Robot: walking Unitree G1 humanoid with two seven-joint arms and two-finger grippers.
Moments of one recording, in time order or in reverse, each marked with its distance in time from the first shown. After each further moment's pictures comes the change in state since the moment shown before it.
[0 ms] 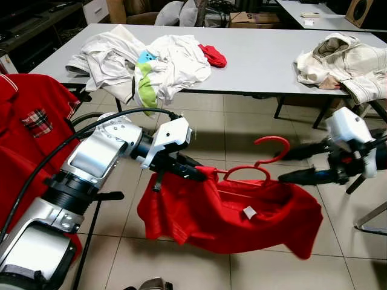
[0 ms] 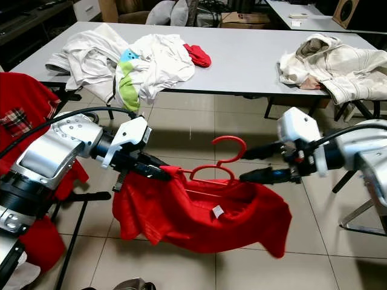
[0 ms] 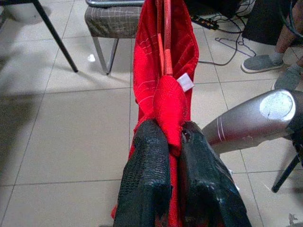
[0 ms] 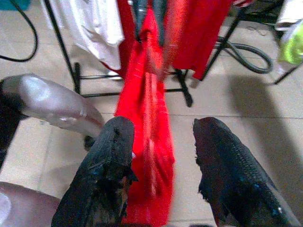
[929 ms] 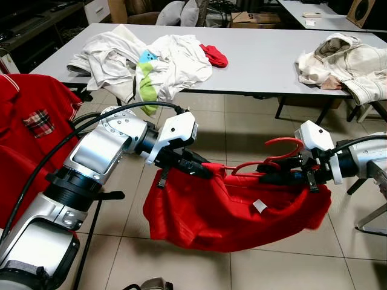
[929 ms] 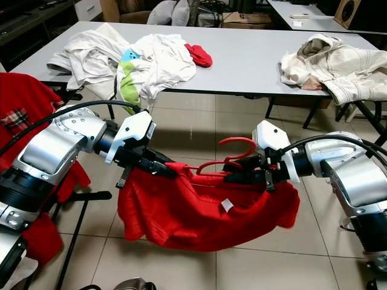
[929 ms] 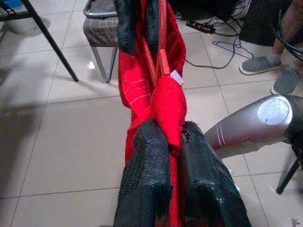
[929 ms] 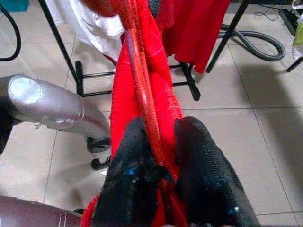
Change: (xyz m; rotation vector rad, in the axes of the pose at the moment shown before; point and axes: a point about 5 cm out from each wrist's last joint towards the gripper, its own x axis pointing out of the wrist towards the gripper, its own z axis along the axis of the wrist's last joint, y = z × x) left arm 0.001 0.001 0.014 0.040 -0.018 -0.016; right arm 0.028 -0.008 -0.016 0.061 0.030 -0.026
